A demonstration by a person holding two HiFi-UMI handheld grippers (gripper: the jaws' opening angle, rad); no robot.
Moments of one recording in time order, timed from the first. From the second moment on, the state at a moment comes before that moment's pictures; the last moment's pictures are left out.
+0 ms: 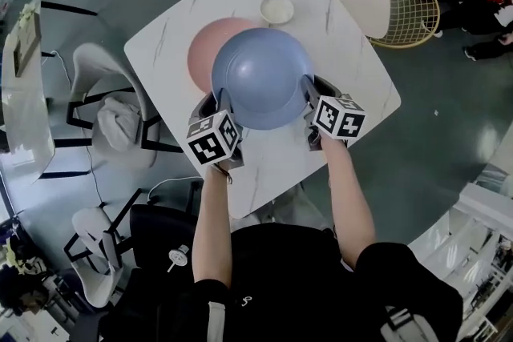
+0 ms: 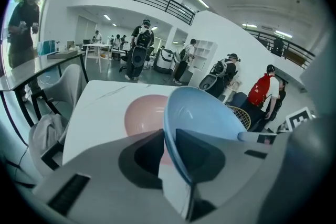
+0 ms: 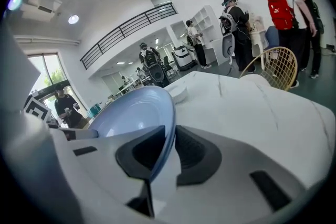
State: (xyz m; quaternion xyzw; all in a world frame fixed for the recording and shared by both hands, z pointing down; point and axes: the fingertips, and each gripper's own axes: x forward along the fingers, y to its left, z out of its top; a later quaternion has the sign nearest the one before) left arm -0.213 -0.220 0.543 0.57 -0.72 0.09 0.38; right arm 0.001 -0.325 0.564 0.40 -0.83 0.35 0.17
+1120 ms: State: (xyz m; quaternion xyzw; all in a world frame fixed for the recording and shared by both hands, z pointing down) left arm -0.316 -0.265 0.600 0.59 -0.70 0.16 0.37; right arm -0.099 -0.359 0.609 0.44 -0.80 0.29 0.28
